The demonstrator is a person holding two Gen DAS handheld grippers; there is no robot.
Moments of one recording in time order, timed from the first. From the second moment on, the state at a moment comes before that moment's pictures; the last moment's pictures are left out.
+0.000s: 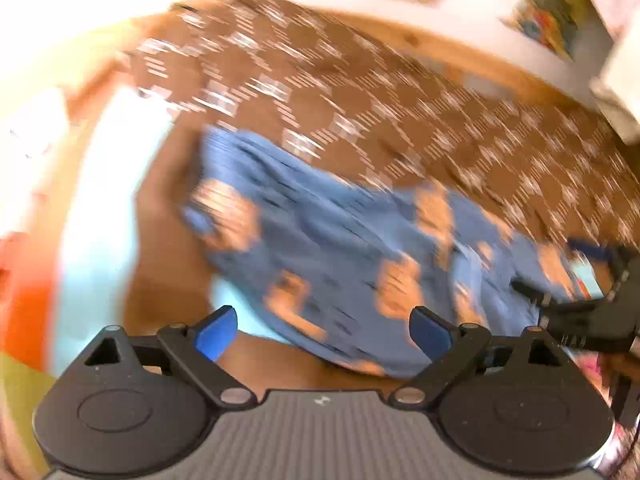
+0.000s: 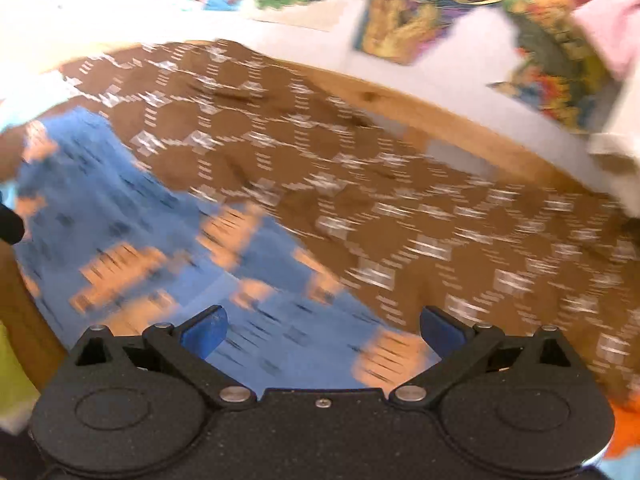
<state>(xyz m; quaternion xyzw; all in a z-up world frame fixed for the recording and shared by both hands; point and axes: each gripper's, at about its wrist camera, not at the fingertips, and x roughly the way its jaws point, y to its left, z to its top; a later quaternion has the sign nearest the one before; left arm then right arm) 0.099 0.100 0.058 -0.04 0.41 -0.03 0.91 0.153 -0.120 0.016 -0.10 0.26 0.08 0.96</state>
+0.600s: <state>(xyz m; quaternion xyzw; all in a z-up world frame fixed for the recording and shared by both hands) 0.140 0.143 0.057 -0.11 0.33 0.01 0.94 0.138 -0.080 0.015 -0.09 0.28 0.09 0.95</state>
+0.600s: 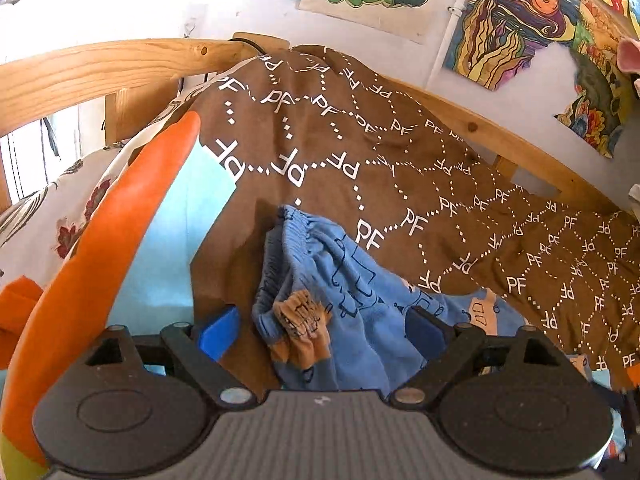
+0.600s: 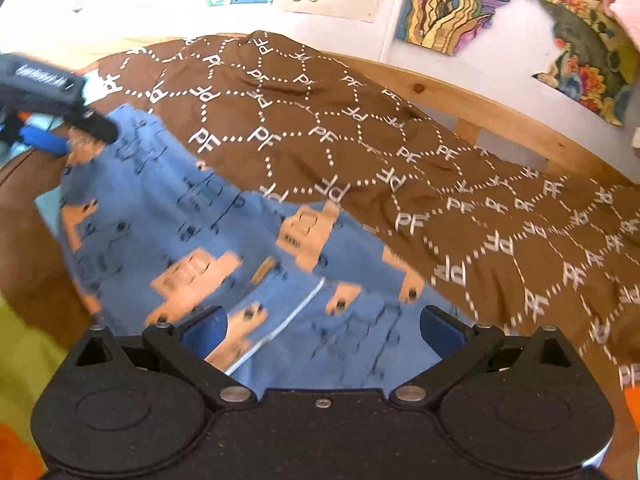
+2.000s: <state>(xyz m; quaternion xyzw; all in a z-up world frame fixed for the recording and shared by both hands) 0.122 0.076 0.095 -0.06 0.27 -0.07 0.96 0.113 -0.124 0.014 -0.04 0.26 0.05 0.96</state>
